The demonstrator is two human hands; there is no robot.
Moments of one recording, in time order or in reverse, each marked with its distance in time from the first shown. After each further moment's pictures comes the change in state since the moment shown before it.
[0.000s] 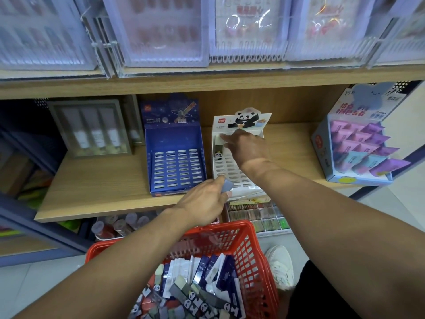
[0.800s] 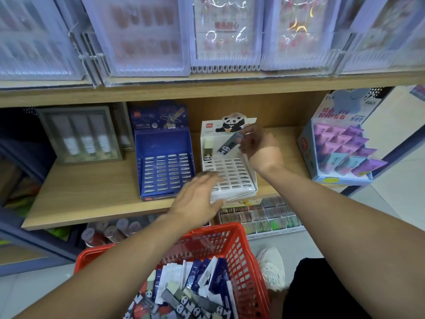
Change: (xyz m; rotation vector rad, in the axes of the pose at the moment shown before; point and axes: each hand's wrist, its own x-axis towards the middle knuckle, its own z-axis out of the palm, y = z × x) left_hand 0.004 0.002 0.013 0.072 0.247 0.088; right_hand -0.034 0.034 -0.038 0.968 0.104 0.309
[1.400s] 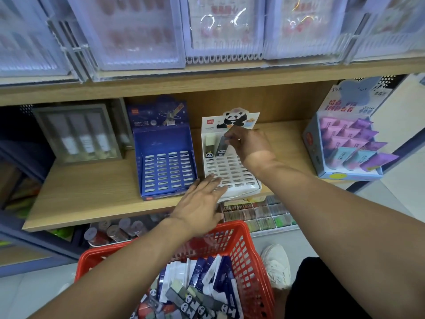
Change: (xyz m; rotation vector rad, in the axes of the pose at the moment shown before) left_hand -0.003 -0.003 0.010 0.249 -0.209 0.107; right_hand 0.016 0.005 0.023 -0.539 -0.078 -0.237
